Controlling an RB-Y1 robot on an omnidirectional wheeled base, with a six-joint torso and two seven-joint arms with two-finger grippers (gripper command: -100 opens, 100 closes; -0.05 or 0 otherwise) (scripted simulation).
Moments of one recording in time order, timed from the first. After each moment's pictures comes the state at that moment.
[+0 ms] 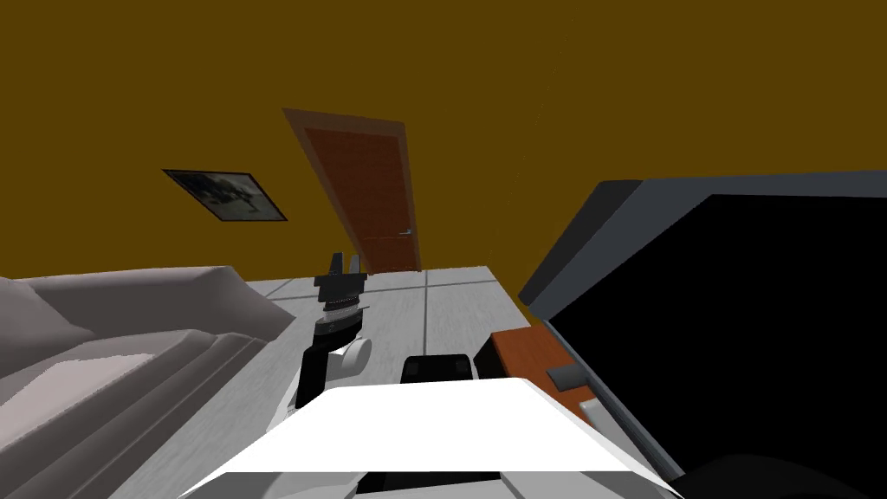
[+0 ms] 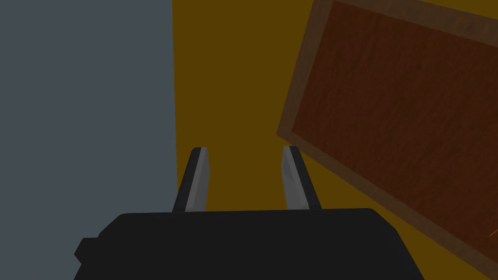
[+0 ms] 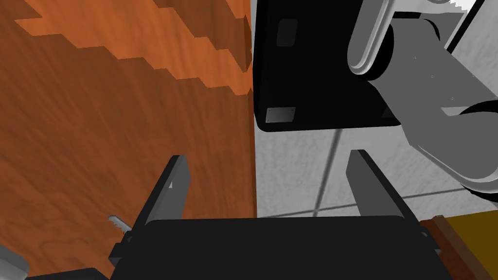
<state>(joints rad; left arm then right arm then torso) 0.46 0.01 -0.03 -2.25 0.06 -0.55 0.14 0.78 -0.95 0.64 -1.23 0.80 -0.23 0.01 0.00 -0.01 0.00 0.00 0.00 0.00</state>
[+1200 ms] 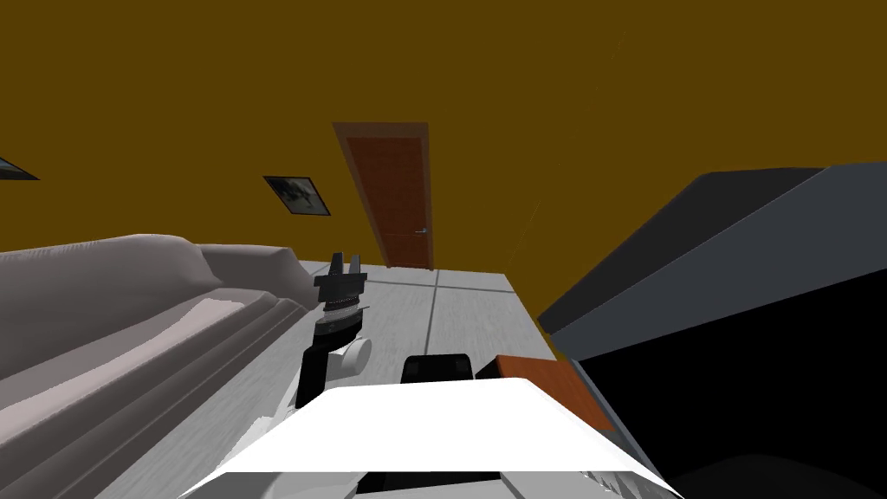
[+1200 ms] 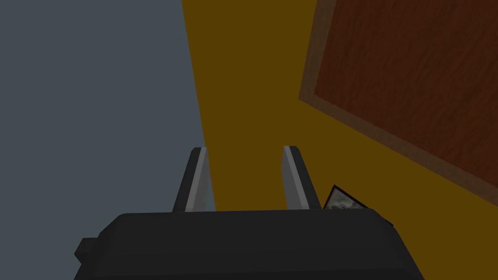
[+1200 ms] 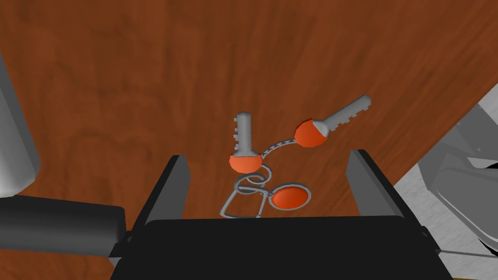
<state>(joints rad) 0.46 0.01 -0.03 -2.25 0.06 -0.55 0.14 0.66 -0.90 0.72 -1.09 0.87 -0.16 0.04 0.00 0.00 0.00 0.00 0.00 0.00</state>
